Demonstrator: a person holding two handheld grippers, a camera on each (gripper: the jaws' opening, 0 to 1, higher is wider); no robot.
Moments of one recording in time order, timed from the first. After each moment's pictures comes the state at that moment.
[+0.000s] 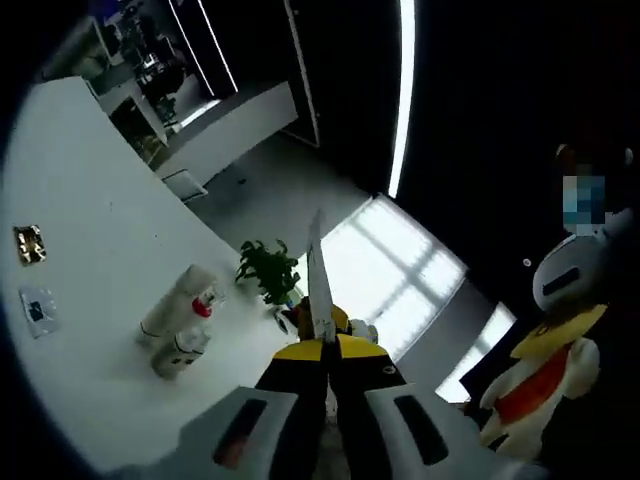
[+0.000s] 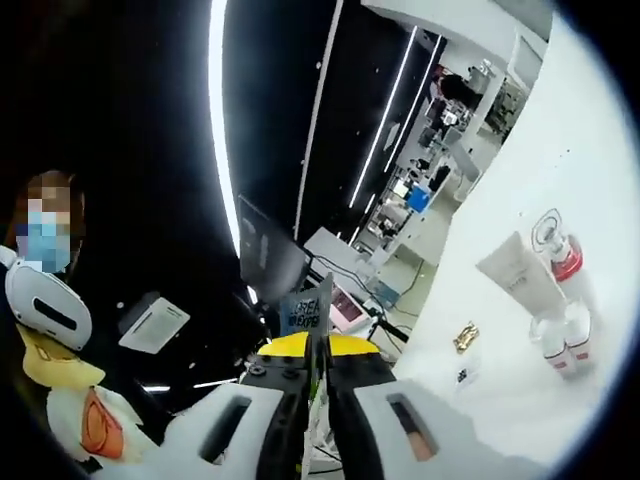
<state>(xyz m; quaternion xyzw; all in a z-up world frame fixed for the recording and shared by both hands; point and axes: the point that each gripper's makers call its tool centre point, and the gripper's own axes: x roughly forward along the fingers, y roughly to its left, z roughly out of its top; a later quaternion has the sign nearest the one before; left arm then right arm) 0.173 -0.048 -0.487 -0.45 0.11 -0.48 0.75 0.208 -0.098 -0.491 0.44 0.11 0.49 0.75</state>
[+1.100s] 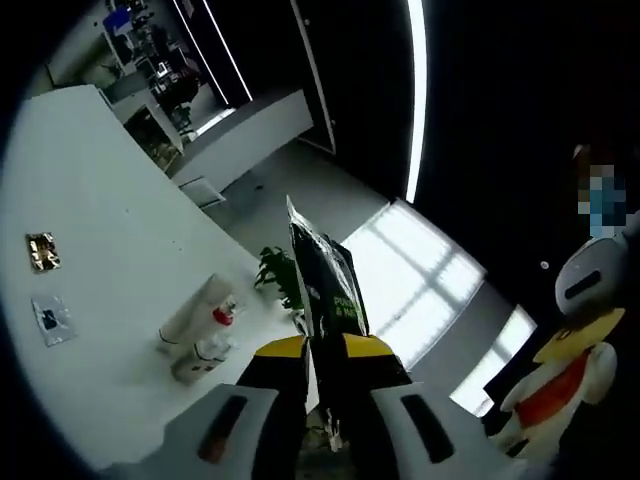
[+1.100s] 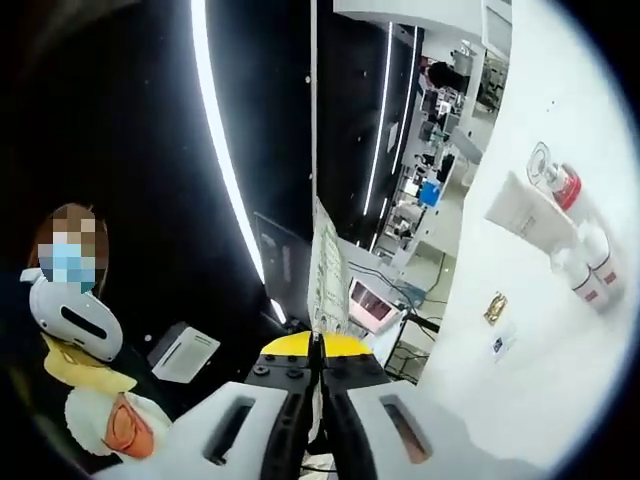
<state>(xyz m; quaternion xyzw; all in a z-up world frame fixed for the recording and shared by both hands) 0.181 -0.054 -0.514 -0.40 0.17 -0.46 0.77 0.180 -0.101 -0.492 0.51 0.10 0.48 0.71</state>
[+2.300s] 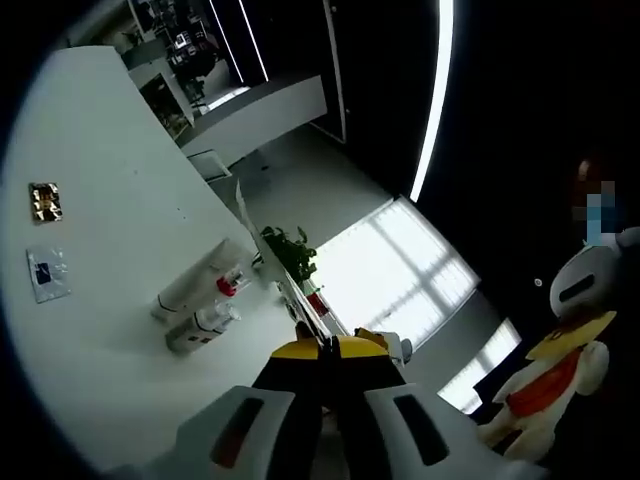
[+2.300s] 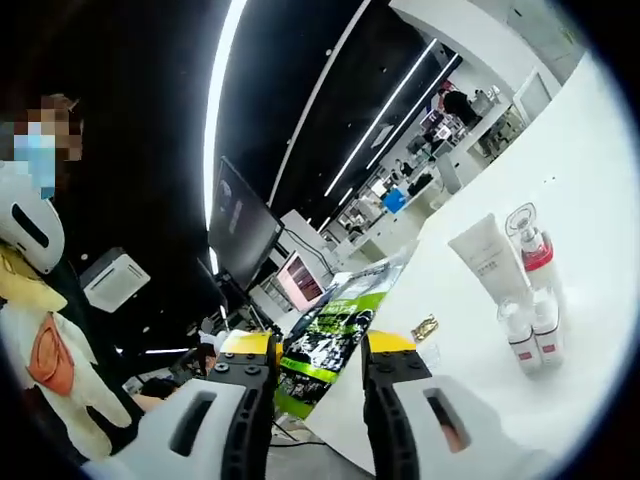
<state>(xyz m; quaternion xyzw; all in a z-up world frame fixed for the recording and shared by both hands) 0.182 -0.051 -0.534 -0.44 0.19 -0.46 0.75 0.194 -0.094 -0.533 0.34 0.12 0.45 0.82</state>
